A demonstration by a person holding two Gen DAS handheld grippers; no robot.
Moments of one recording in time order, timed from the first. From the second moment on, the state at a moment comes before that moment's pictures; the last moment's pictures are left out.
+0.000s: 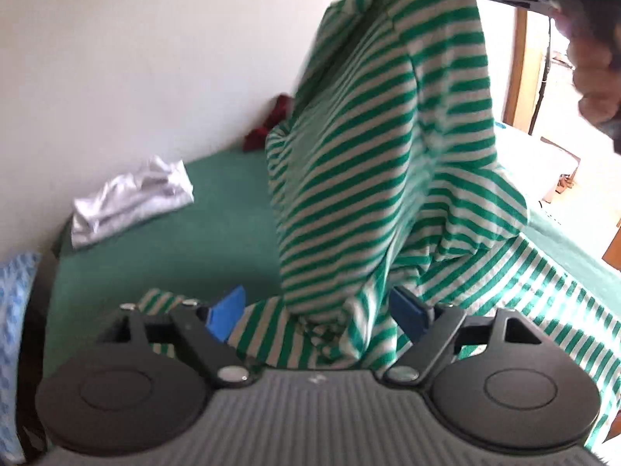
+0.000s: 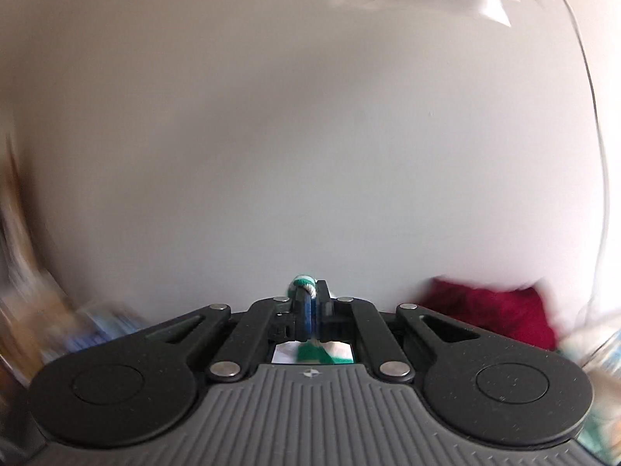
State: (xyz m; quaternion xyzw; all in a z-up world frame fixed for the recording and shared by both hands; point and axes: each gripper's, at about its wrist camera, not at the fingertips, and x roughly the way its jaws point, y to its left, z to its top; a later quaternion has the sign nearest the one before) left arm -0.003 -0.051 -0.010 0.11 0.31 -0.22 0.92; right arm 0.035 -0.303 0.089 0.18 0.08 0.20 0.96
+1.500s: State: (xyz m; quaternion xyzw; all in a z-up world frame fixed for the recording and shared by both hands) left arm 0.146 -0.157 -0.024 0.08 0.36 -0.39 0.85; right arm 0.028 -0.400 0.081 0.17 0.15 0.15 0.96
